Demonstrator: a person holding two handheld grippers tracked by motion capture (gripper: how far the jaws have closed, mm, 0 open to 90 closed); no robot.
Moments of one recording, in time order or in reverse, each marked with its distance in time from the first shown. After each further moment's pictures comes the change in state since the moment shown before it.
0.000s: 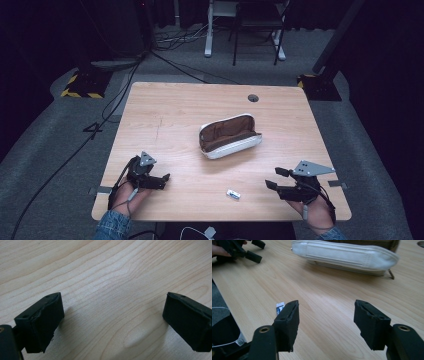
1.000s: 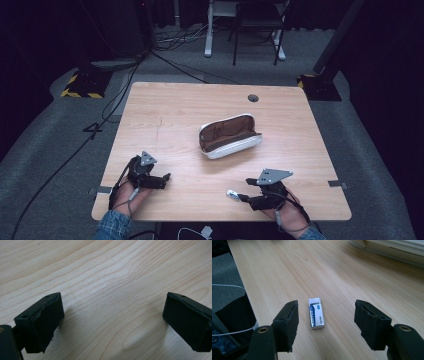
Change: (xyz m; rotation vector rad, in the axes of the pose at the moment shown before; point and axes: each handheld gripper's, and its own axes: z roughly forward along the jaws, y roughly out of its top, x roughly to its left) left arm -0.001 0.002 0.001 0.001 0.002 -0.003; right arm 0.045 0.001 0.064 0.127 0.138 -0.128
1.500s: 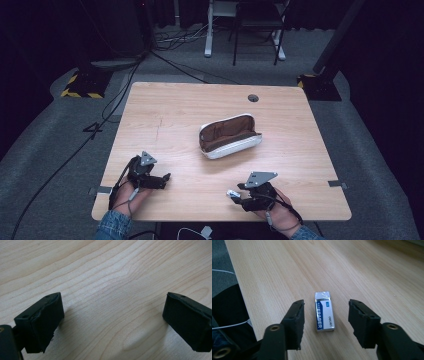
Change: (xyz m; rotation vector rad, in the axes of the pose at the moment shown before) left arm 0.000 0.000 0.000 -0.001 0.000 0.000; right arm 0.007 -0.001 0.031 0.094 0.018 -0.051
